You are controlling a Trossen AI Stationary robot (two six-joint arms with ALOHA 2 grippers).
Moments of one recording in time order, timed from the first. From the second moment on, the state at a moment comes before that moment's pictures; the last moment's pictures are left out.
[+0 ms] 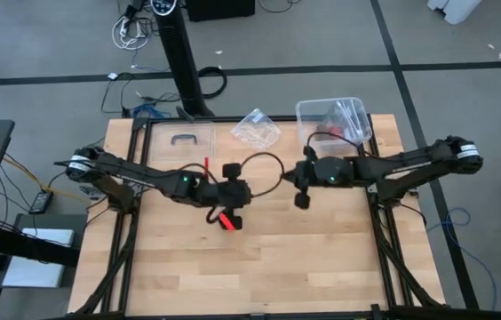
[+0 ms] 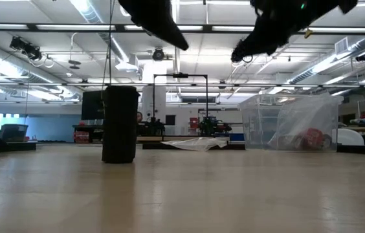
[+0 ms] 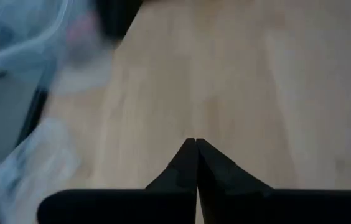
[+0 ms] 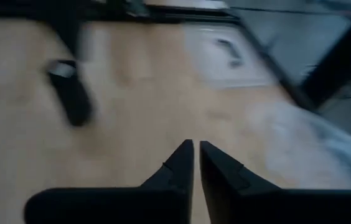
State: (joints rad) left arm -0.19 1.56 1.24 -0.39 -0.36 0.08; right arm 0.06 1.16 0.75 -0.08 0.32 0.00
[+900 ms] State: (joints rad) left arm -0.20 1.39 0.62 0.55 -0.03 0.08; right arm -0.33 1.92 1.00 0.17 0.42 -0.32
